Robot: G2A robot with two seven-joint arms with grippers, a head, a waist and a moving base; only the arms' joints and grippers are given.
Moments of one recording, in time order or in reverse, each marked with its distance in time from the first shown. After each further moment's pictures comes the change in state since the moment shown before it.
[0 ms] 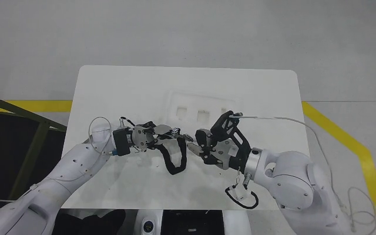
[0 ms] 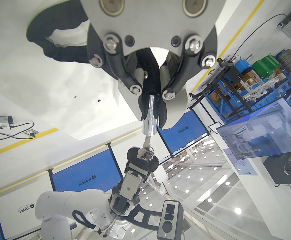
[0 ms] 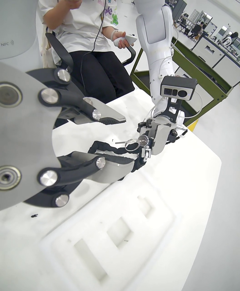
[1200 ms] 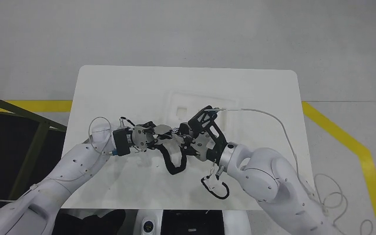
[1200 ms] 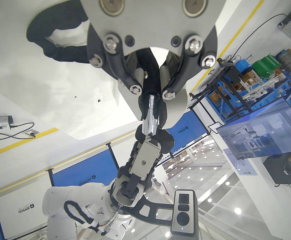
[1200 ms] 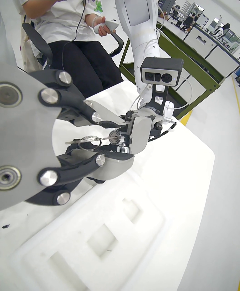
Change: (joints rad) left arm 0.000 0.000 0.000 0.000 0.000 0.000 0.000; right arm 0.145 -0.042 -0.227 0.121 -0.120 0.147 -0.158
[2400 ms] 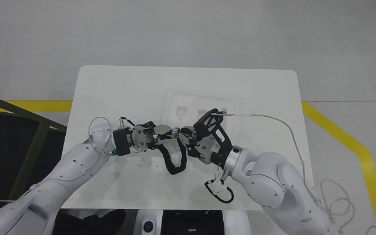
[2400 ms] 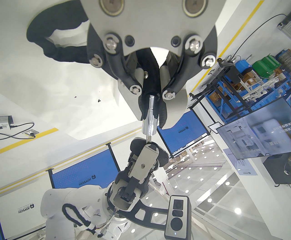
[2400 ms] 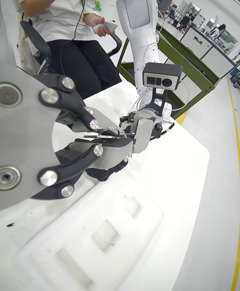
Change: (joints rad) left arm 0.000 0.000 0.000 0.000 0.000 0.000 0.000; right arm -0.042 0.030 0.020 -0.045 -0.010 -0.002 -0.025
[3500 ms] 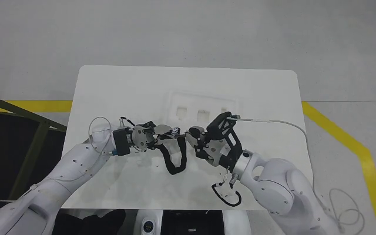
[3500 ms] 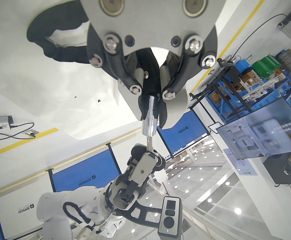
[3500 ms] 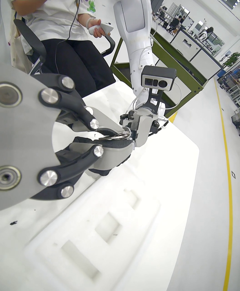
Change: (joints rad) left arm 0.000 0.000 0.000 0.000 0.000 0.000 0.000; right arm -0.106 0.037 0.074 -0.043 0.007 -0.048 -0.088
